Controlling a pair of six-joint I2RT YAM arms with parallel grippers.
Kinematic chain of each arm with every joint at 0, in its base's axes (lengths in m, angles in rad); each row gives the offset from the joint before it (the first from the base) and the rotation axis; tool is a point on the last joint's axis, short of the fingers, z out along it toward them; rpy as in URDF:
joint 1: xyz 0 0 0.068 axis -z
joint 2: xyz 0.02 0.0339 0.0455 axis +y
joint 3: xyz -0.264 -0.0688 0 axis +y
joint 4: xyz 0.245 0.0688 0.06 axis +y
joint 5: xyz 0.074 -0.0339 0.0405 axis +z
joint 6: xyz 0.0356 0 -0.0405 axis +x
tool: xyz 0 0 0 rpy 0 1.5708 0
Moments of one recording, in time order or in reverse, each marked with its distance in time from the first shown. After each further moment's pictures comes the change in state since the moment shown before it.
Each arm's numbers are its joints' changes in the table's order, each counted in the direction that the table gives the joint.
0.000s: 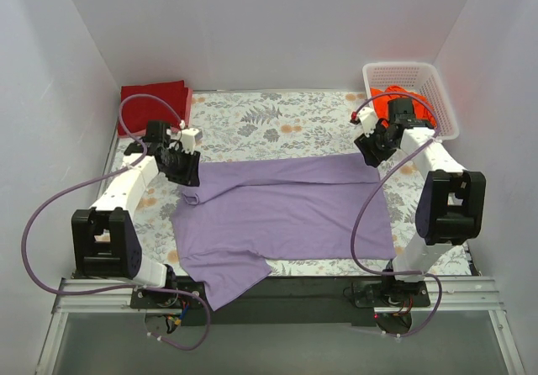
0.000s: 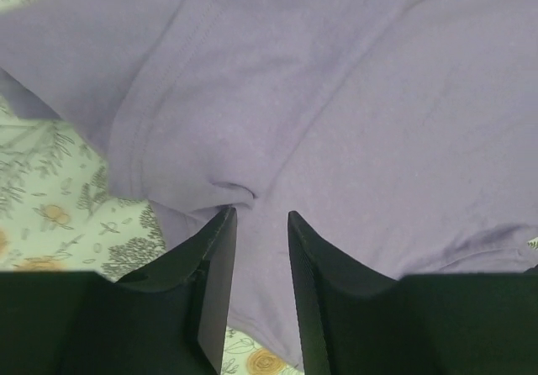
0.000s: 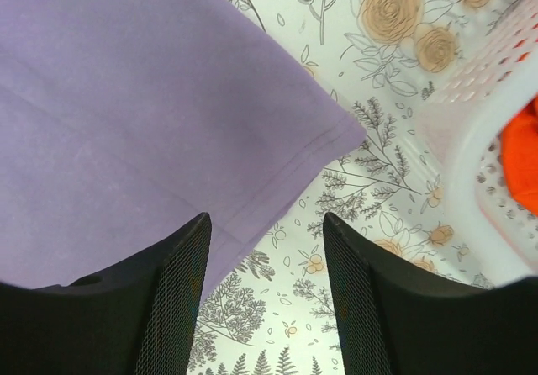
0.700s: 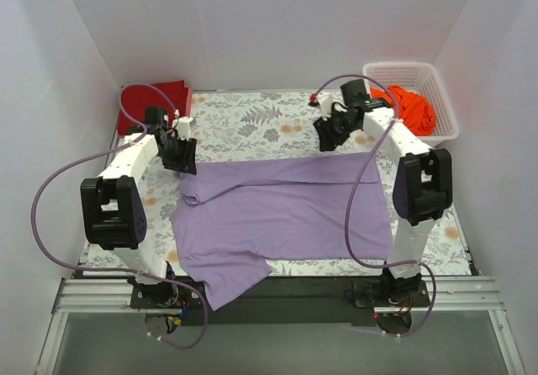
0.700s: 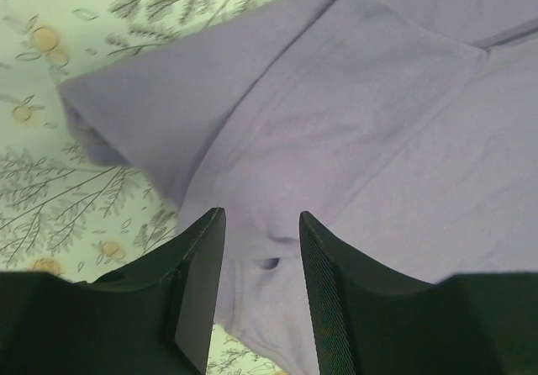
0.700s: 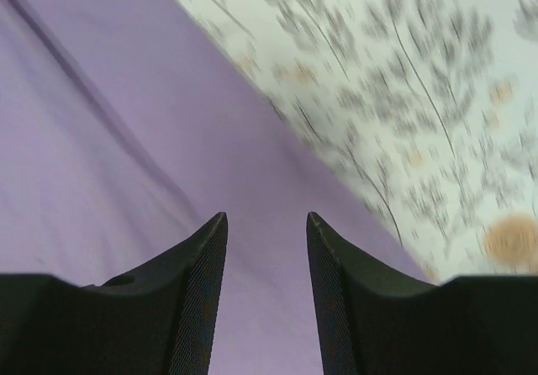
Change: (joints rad) left arm -0.034 0.235 -0.245 0.039 0.021 -0.015; right arm -0.206 0.178 -0.279 0.100 0.161 0.208
